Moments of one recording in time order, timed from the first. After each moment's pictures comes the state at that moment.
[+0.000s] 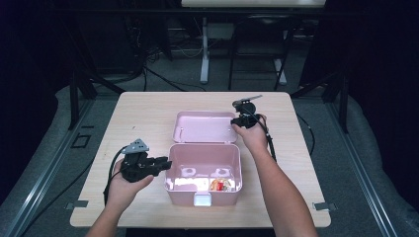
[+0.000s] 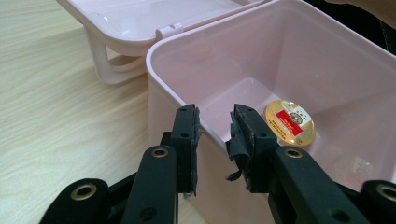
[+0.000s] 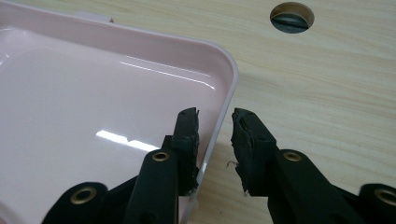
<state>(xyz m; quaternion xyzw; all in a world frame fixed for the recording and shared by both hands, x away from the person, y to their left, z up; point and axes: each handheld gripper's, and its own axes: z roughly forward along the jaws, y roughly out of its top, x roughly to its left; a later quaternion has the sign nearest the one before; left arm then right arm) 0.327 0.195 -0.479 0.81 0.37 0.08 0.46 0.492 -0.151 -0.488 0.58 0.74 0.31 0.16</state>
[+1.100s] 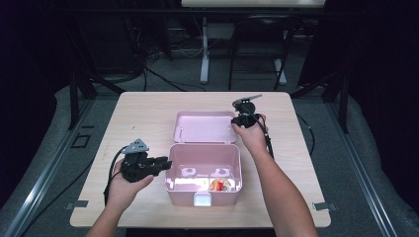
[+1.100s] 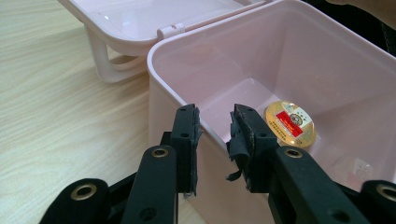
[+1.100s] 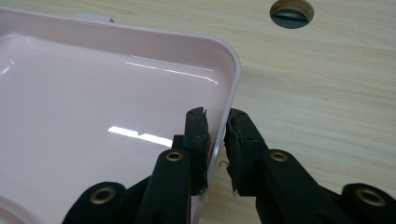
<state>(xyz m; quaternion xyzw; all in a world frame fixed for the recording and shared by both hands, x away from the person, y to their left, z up) 0.327 0.195 -0.479 0.80 0.37 0.08 0.46 0.491 -0.148 -0.483 0.60 0.73 0.31 0.15</state>
